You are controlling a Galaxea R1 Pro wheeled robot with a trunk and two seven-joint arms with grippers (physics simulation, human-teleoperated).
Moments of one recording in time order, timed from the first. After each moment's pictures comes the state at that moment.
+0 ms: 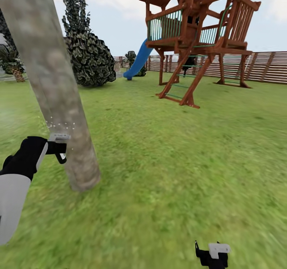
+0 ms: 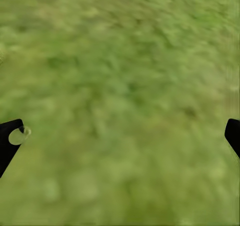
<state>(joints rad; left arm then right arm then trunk) -1.05 0.34 0.06 -0.80 -0.13 0.83 -0.25 -0.40 -0.05 -0.14 -0.09 0.19 -0.66 -0.15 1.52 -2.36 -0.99</state>
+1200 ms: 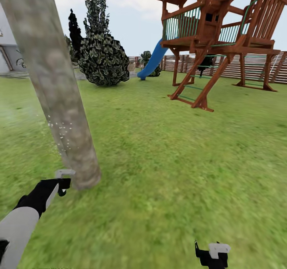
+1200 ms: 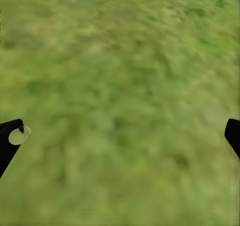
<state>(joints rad) -0.83 0.27 0.11 -0.51 -0.08 0.43 -0.02 -0.40 -0.05 -0.14 -0.09 0.19 -0.66 -0.15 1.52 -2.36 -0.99</state>
